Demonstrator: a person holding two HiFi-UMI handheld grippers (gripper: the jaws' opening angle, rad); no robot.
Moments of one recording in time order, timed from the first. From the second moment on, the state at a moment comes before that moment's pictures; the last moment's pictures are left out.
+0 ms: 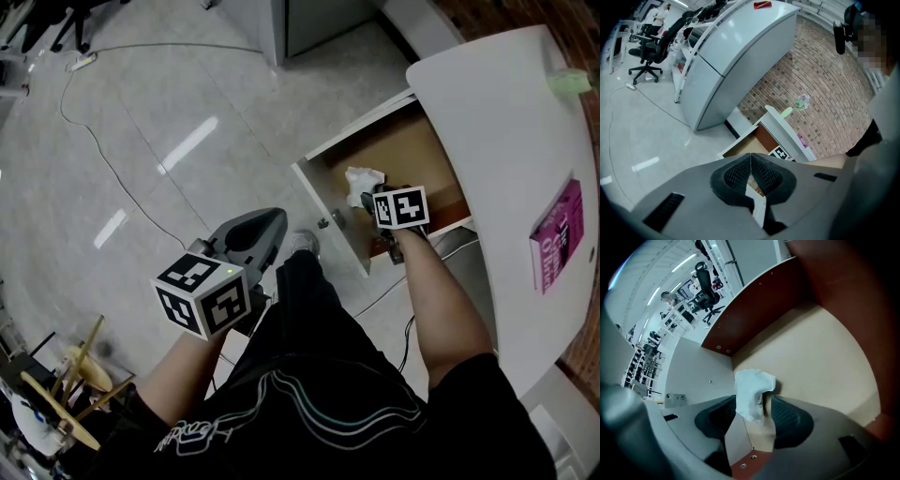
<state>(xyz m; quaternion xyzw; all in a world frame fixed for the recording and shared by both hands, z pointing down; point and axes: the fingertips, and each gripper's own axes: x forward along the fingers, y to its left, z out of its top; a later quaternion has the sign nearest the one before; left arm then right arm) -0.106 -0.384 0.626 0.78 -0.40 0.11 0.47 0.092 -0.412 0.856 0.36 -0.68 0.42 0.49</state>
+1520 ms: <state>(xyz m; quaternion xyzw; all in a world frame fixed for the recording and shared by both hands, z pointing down) -0.045 -0.147 0.202 0.95 -0.20 0.00 0.24 0.024 -0.142 0.206 0.33 -0.93 0.15 -0.03</state>
